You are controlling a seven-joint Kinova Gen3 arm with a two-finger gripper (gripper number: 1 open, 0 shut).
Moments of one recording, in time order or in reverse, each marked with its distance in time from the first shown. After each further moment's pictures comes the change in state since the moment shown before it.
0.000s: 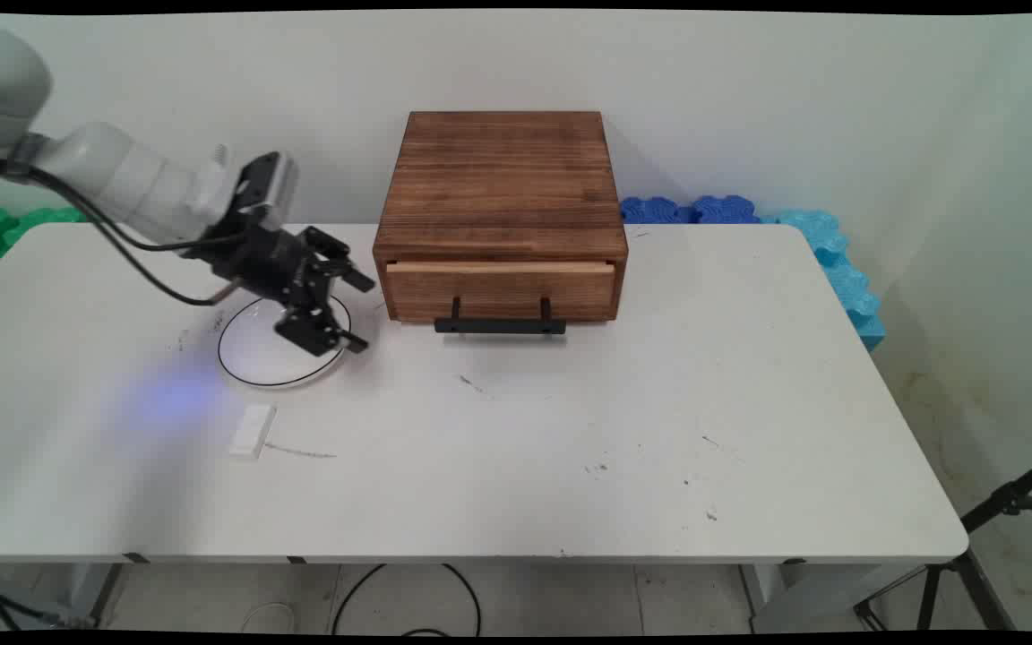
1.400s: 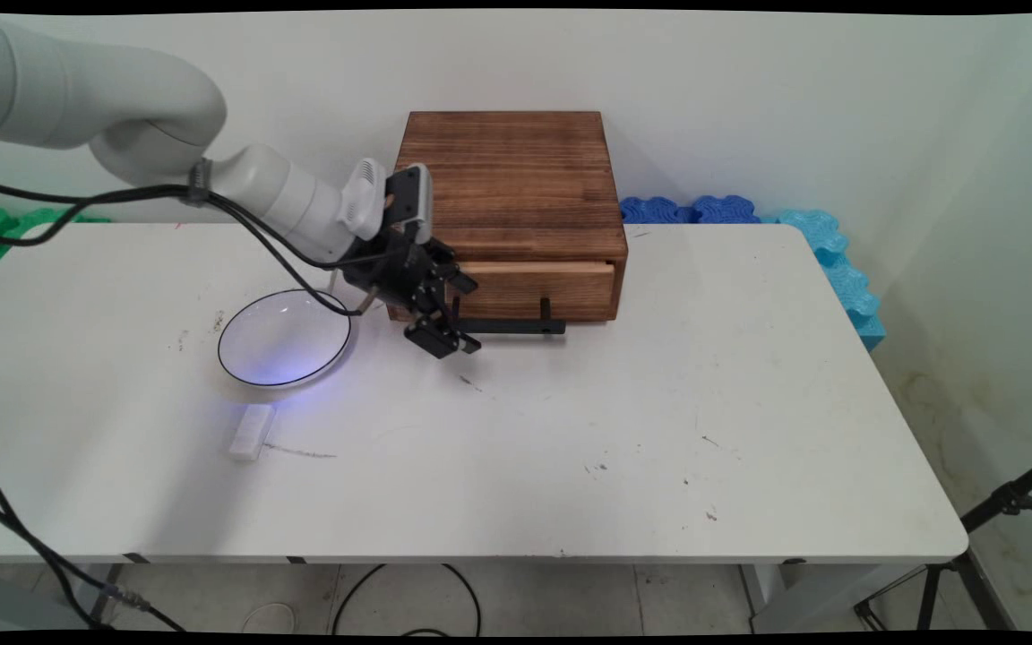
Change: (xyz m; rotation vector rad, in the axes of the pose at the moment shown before) arm 0.082 0.000 0.095 0.038 0.011 0.008
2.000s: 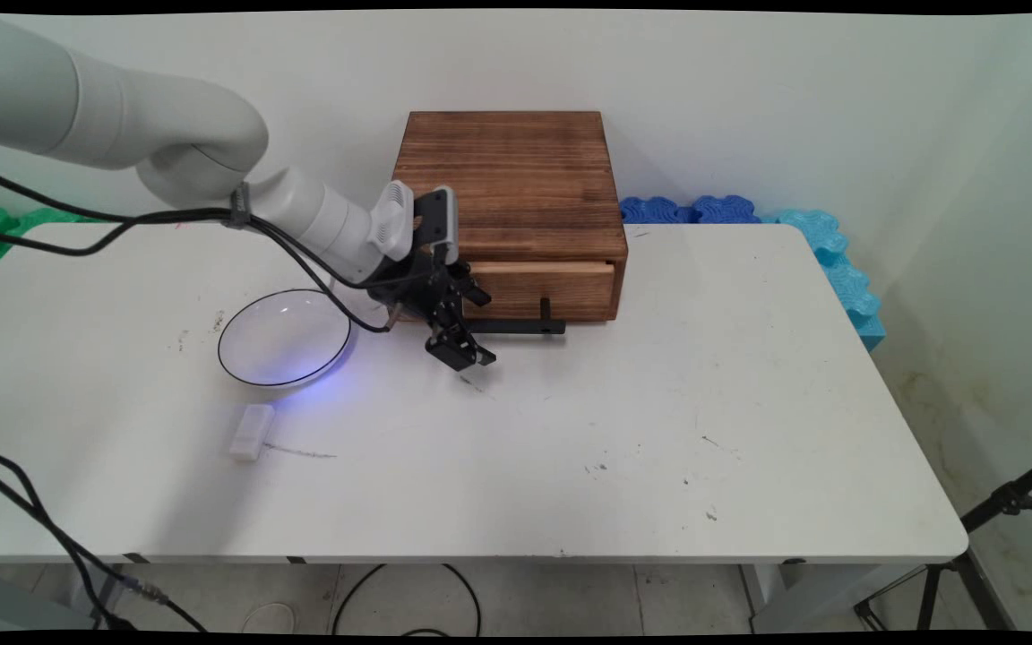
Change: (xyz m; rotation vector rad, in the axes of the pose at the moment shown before) arm 0.002 0.004 0.033 0.012 -0.031 -0.005
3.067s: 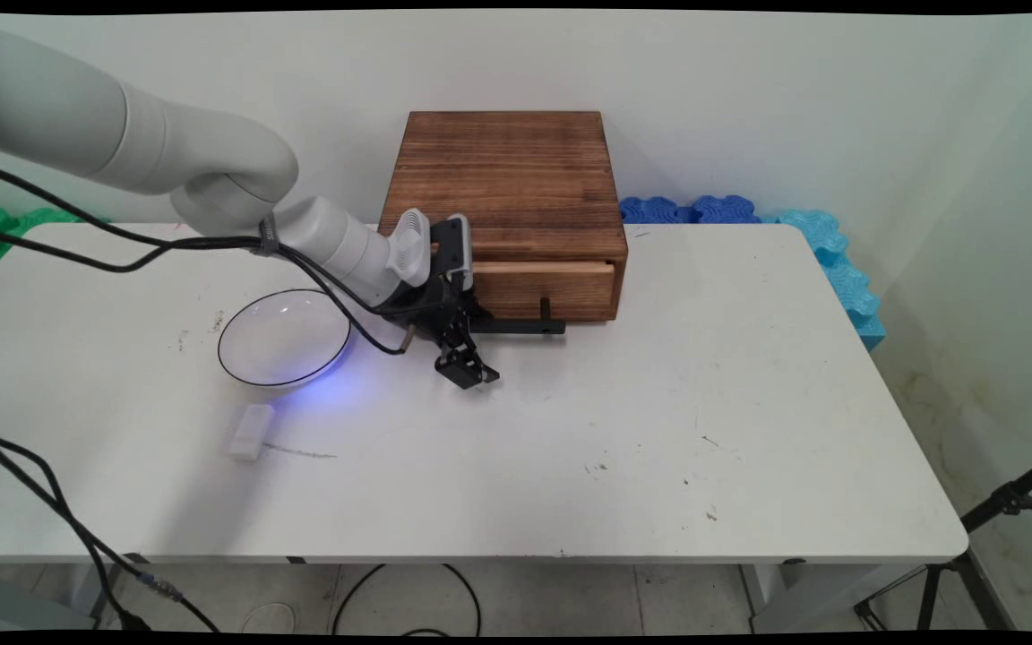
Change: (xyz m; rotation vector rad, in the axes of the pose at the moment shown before) arm -0.006 0.009 0.030 0.009 -0.048 -0.013
